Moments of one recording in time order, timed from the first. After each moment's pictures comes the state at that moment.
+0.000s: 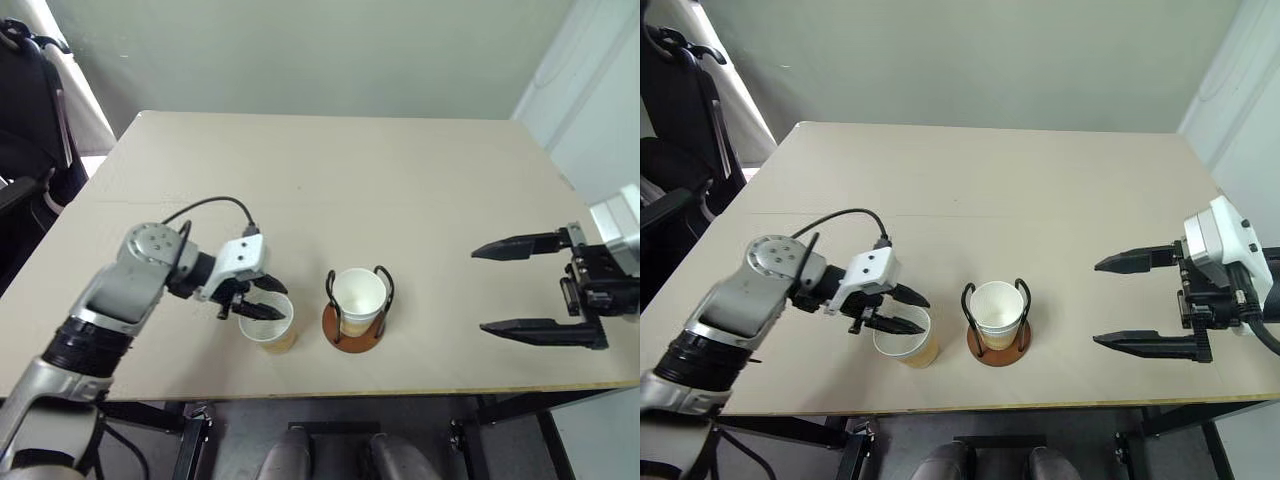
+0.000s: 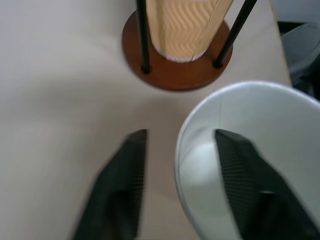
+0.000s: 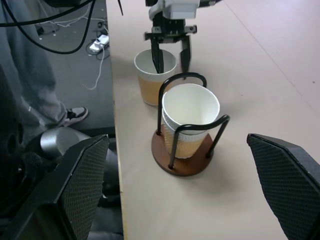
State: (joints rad) left arm -0.61 0.90 -0.25 -0.02 -0.22 0.42 -1.46; right arm -0.25 -1.22 -0.45 -0.55 0.95 0.77 1.23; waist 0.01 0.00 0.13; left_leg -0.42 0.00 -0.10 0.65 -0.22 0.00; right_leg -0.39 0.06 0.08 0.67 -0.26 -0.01
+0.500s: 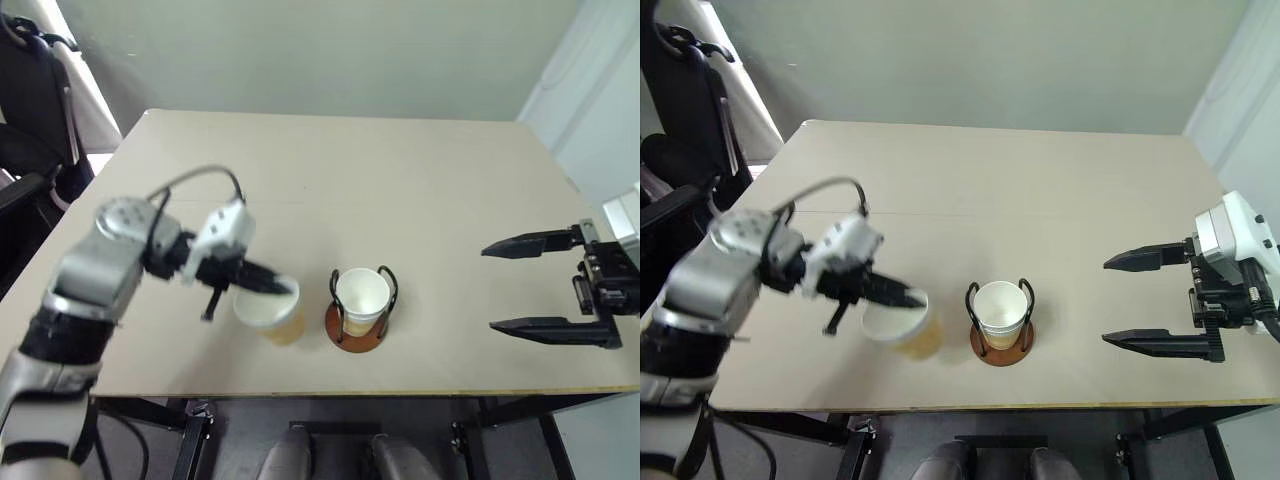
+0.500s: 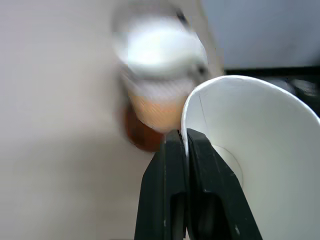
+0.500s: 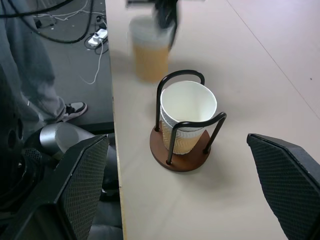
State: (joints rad) left arm -0.89 0.93 -0.11 0.06 -0.49 0.43 -1.57; right arm -0.20 -1.24 -0.51 -0.55 0.94 0.79 1.27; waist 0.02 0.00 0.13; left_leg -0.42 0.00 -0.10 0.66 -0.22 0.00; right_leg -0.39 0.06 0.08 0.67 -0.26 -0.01
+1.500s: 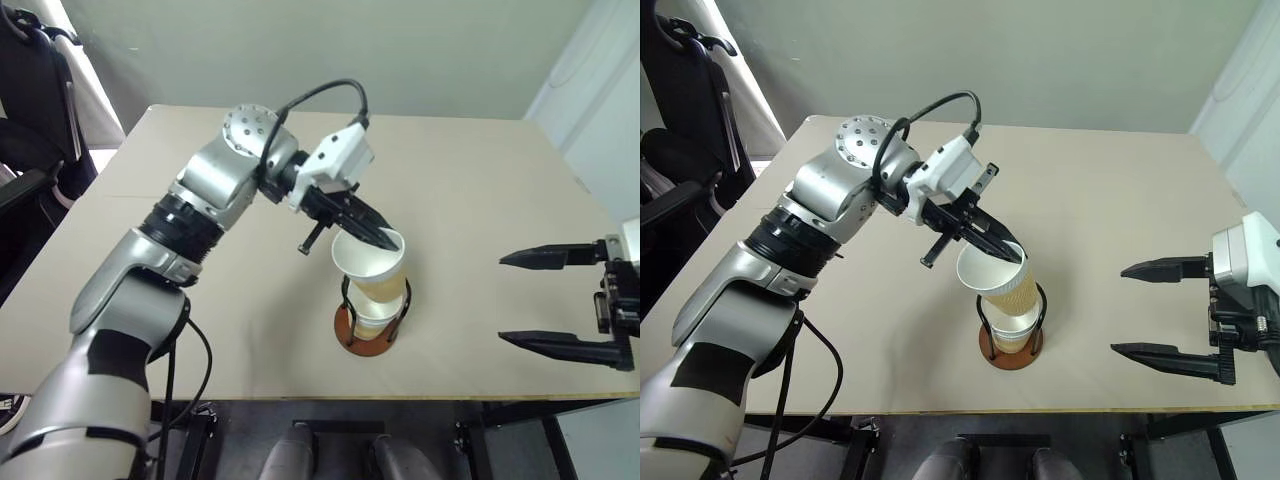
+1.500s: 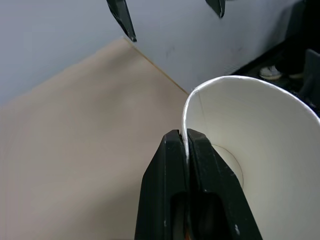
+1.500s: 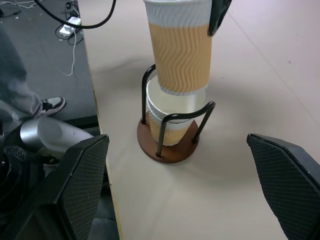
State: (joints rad) left arm -1.31 0.61 -0.64 0.41 -0.62 0.06 -1.58; right arm -0.01 -1.20 -0.74 -0.70 0.96 0.88 1.18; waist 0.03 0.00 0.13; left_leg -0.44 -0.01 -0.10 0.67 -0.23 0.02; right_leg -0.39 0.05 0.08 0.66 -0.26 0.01
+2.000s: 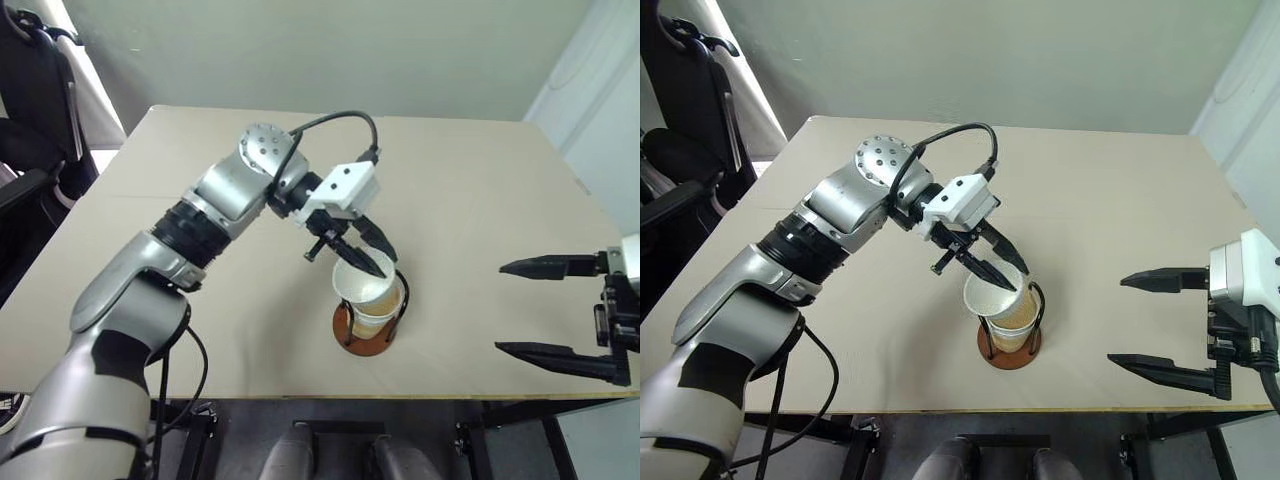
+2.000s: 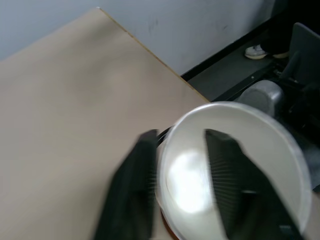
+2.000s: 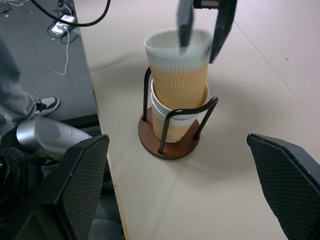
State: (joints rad) left arm -1.30 0.62 -0.72 0.39 -0.59 0.06 -1.58; right arm 0.05 -1.17 -0.82 -0.75 0.98 0.90 1.15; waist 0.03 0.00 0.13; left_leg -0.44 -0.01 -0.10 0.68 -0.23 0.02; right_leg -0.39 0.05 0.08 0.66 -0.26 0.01
